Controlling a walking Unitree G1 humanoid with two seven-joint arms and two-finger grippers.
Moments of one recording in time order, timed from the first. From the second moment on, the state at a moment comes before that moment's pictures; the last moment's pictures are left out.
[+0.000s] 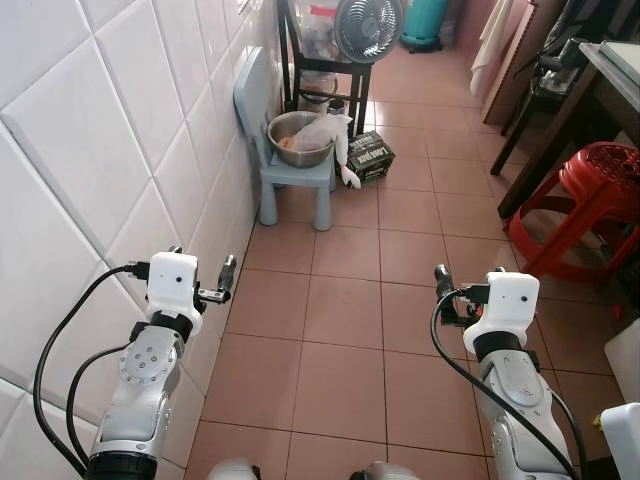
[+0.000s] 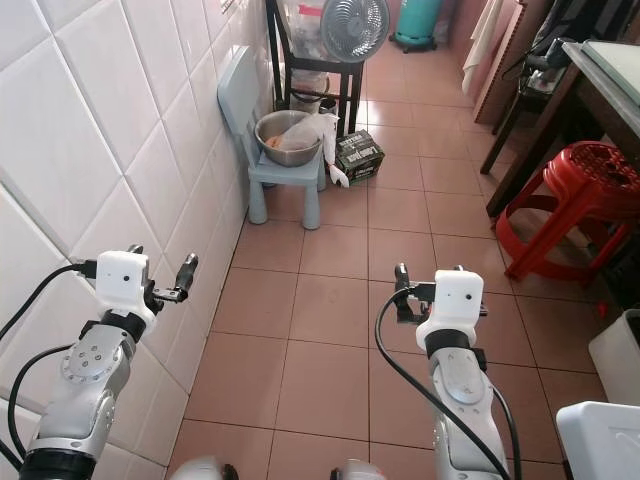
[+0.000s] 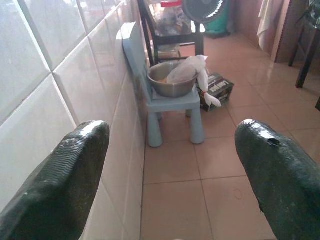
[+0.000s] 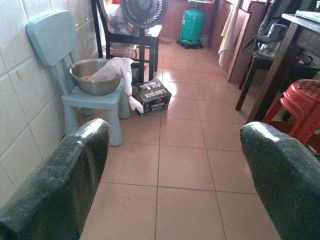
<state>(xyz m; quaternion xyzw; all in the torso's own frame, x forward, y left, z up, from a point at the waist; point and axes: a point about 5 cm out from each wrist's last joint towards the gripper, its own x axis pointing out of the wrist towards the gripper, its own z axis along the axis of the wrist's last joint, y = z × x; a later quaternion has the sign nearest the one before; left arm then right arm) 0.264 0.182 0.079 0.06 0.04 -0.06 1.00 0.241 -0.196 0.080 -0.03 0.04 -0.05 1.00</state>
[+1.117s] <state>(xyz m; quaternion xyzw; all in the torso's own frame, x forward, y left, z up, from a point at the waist) 0.264 0.182 0.079 0.06 0.04 -0.06 1.00 0.241 -0.196 0.080 -0.03 0.04 -0.05 1.00</state>
